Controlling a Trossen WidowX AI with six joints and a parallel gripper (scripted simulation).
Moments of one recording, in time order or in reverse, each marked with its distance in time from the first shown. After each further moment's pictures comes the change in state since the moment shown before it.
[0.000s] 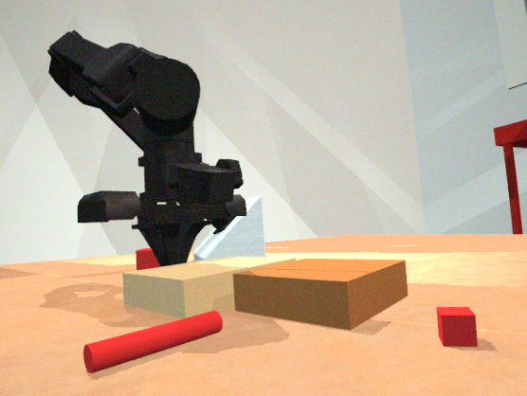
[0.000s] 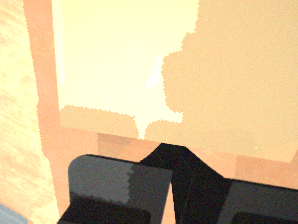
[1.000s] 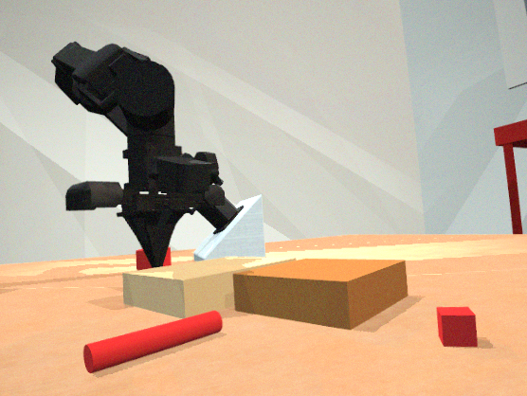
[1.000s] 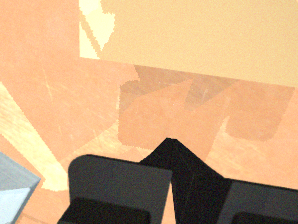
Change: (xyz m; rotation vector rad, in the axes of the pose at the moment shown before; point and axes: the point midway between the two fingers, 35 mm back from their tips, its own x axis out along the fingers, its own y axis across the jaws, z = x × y) arm -0.017 0.002 -0.042 -0.012 0.017 0.017
